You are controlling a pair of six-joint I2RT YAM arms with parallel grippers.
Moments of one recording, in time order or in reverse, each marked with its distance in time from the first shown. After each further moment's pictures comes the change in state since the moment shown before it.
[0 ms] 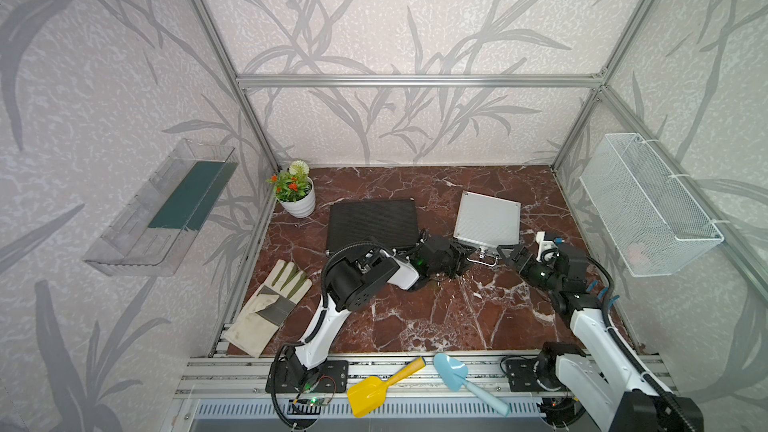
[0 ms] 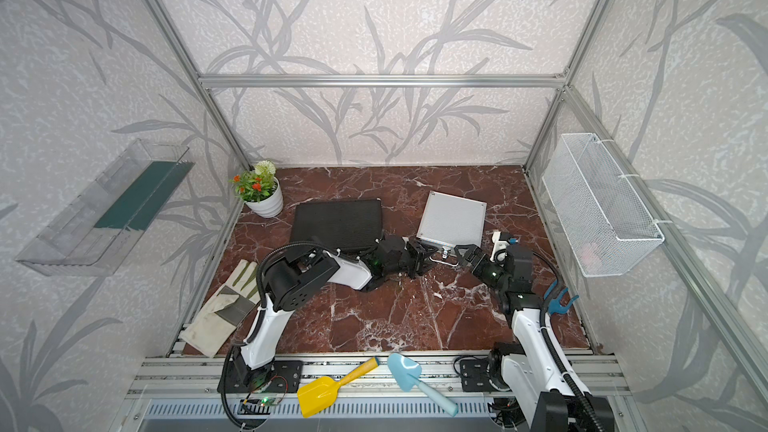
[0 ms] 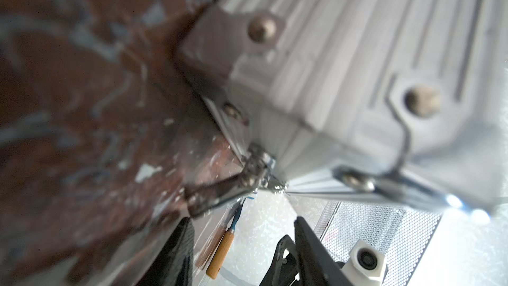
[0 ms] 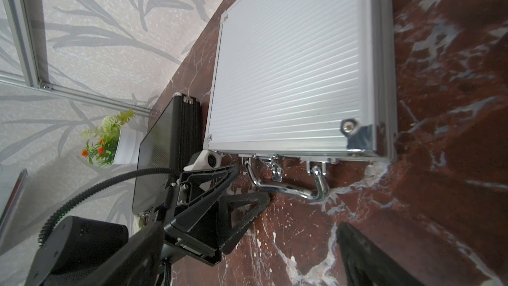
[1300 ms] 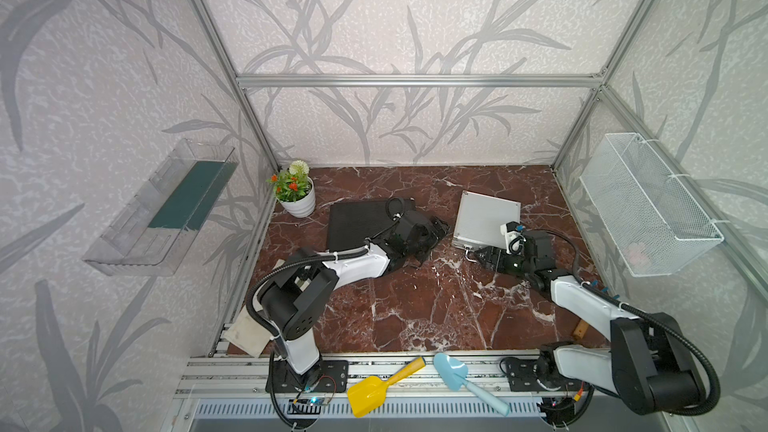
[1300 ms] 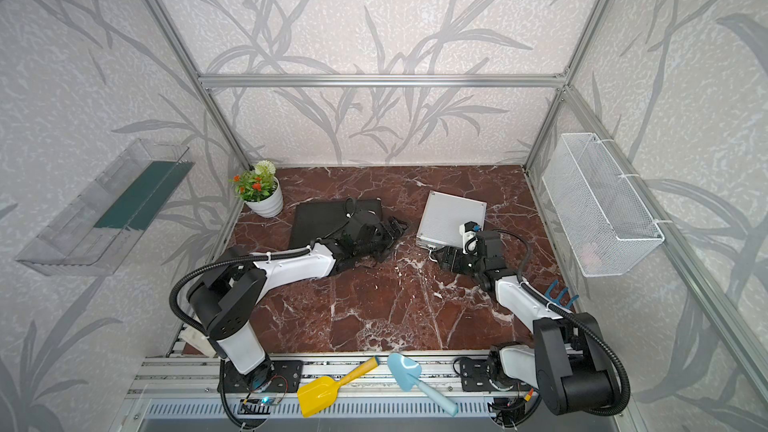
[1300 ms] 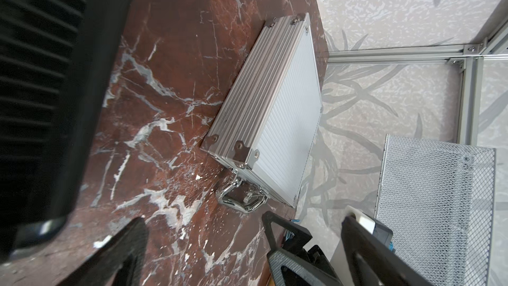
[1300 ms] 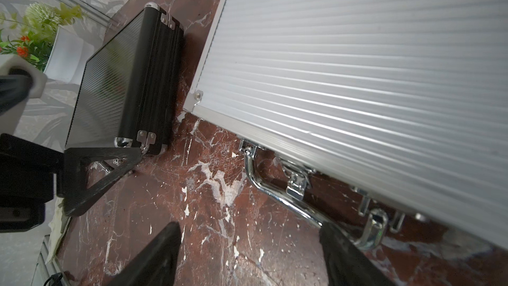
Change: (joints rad) left arm 0.117 -0.443 -0.074 -0.574 -0.167 0.455; right arm 0.196 0.376 0.123 0.084 0.076 -0.252
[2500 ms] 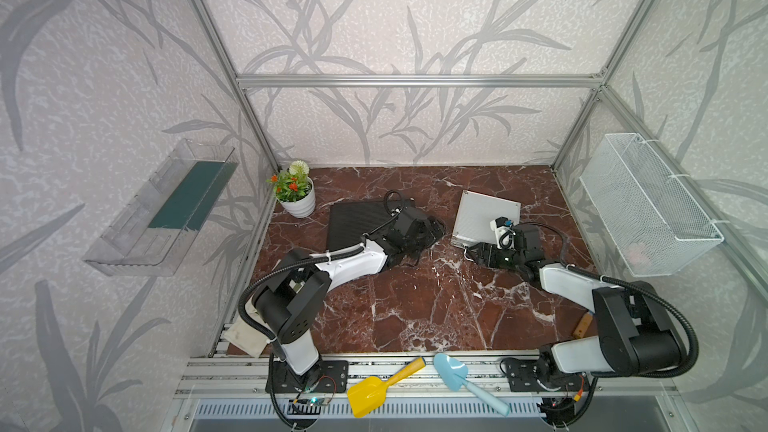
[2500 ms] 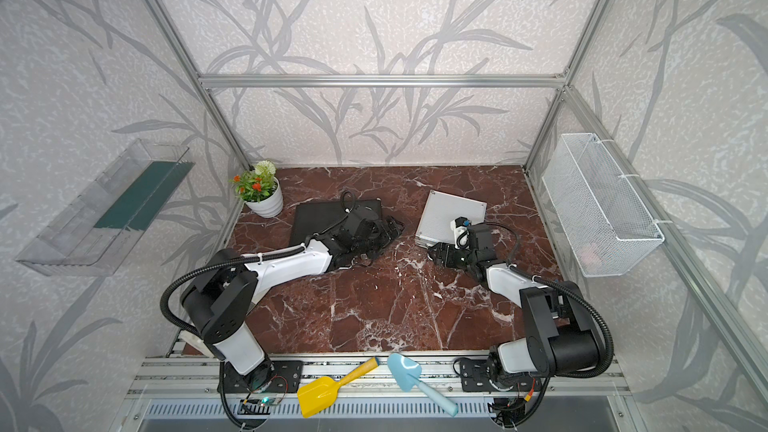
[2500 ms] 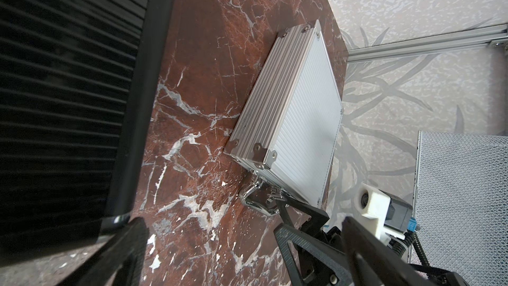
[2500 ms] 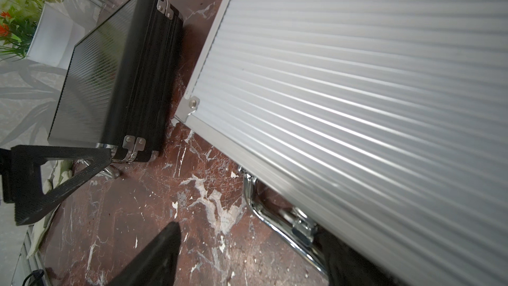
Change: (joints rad) left arm 0.027 -0.015 0.038 -0.116 -0.023 0.113; right arm 0.046 0.166 0.069 0.079 0.001 -0.054
